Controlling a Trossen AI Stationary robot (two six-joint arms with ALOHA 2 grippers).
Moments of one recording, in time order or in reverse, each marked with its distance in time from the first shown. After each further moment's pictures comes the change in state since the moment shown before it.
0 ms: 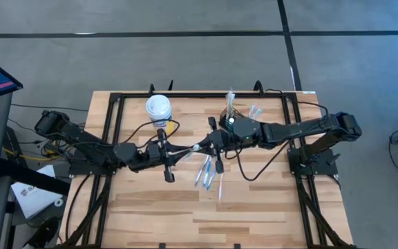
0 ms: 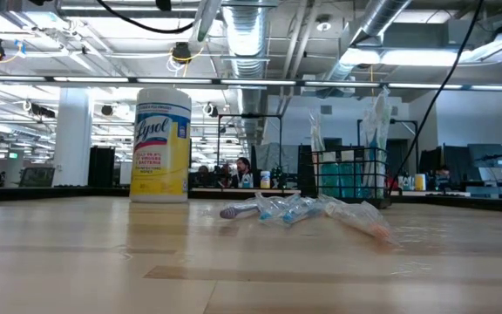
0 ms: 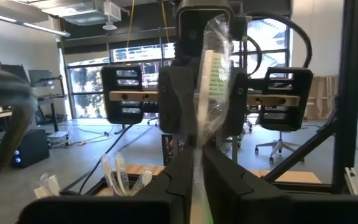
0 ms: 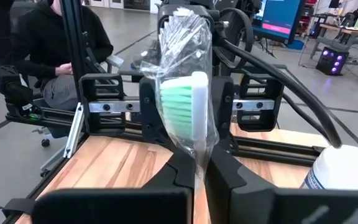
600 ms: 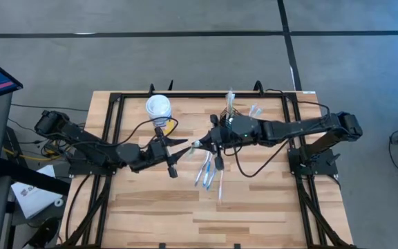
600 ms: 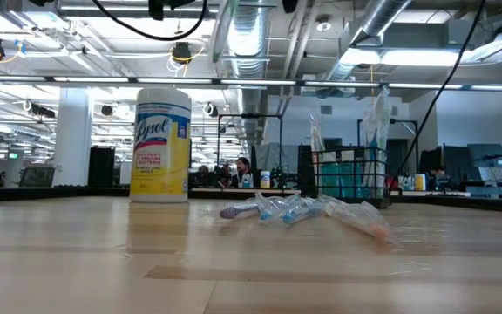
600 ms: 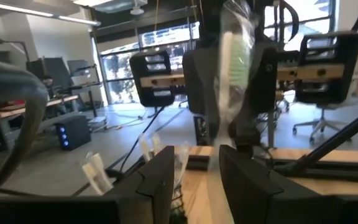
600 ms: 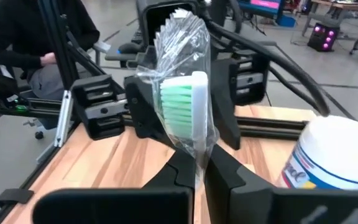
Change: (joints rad) left arm 0.000 0.000 0.000 -0.075 -0.133 0.044; right arm -0.035 -0.012 0.001 -0.084 0.026 0.038
